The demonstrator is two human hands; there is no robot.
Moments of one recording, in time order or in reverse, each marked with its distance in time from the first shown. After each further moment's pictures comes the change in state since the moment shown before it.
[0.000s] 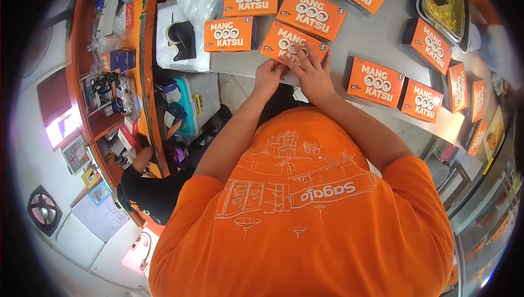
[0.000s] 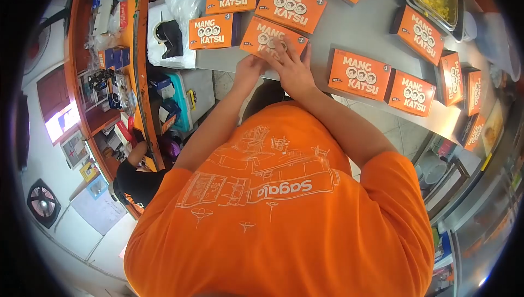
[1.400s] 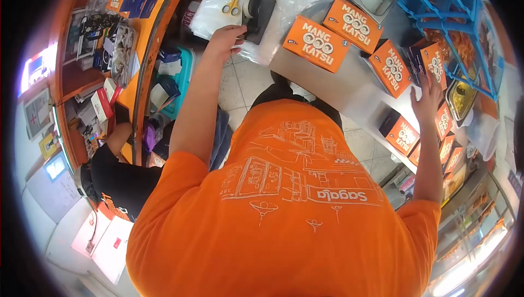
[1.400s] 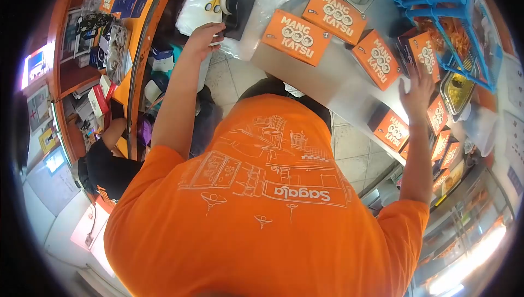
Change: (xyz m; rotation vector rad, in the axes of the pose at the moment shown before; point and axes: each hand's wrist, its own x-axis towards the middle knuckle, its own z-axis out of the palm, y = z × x) left_hand 0.056 0.005 -0.308 -0.229 0.186 -0.327; right_hand 0.075 0.101 -0.149 -0.585 0.233 -0.123
